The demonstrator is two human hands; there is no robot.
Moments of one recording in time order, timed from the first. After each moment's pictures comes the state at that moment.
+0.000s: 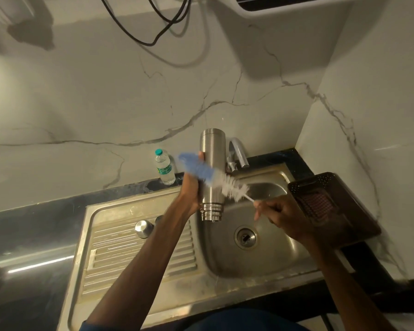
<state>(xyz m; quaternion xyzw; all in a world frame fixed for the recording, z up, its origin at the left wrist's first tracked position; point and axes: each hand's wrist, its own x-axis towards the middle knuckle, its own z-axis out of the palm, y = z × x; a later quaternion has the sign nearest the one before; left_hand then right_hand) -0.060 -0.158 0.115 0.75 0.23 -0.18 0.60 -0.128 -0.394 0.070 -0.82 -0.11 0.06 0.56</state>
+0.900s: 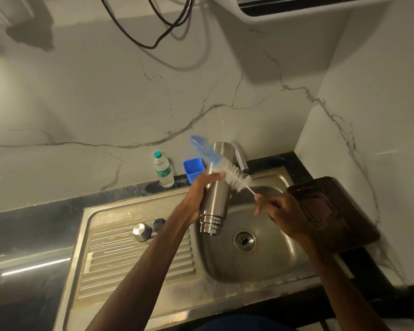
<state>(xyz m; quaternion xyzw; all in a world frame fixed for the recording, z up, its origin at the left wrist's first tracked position) -0.076 -0.152 0.102 0.58 0.08 -0.23 0.78 -0.113 -0.395 0.066 -0.85 -0.04 0.02 0.53</state>
